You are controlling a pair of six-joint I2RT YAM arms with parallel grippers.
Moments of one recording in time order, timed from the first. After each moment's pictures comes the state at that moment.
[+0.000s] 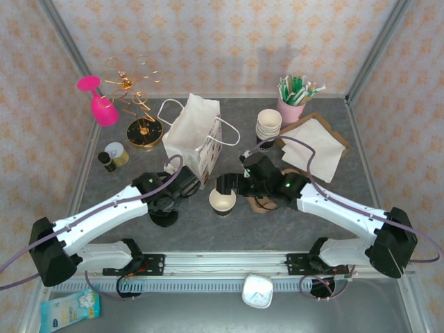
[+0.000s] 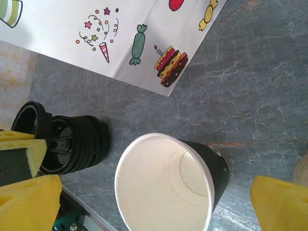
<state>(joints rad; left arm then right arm) -0.81 1.16 0.98 -1.14 -0.33 -0.75 0.87 1.22 0.91 -0.44 -0.11 0.79</state>
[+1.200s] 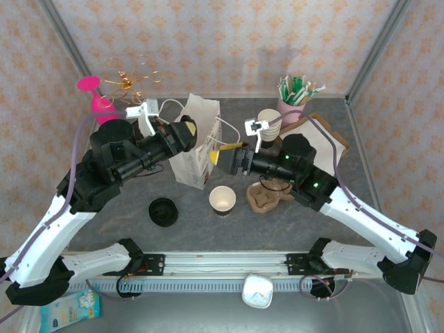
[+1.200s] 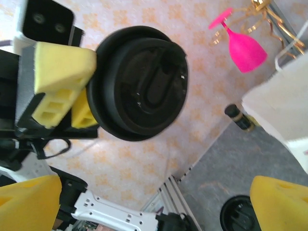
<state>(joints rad) -0.69 1.01 1.48 -0.63 0.04 -0.94 0.83 1.05 1.06 0.01 -0.44 0.80</state>
